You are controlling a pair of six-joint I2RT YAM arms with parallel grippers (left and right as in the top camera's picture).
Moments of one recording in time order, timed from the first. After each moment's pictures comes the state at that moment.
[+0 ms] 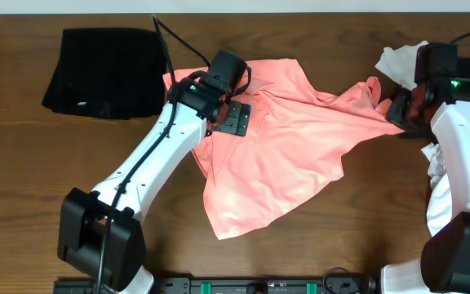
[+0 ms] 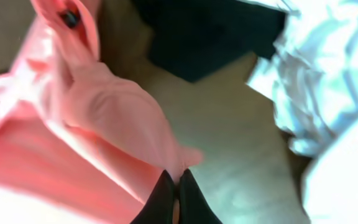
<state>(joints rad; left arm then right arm) -0.49 1.75 1.48 -0.93 -0.13 -0.24 -0.12 1.64 1.38 -1.03 0.20 0.47</state>
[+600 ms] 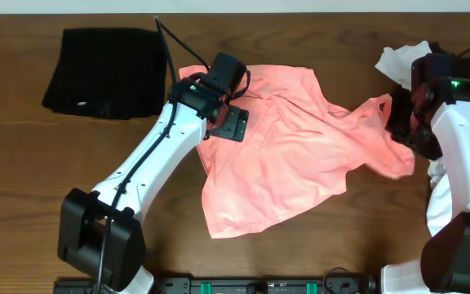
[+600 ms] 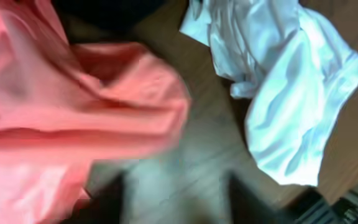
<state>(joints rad) -0.49 1.75 1.48 -0.99 -0.13 -0.23 -0.12 1.64 1.38 -1.22 0.31 0.56</state>
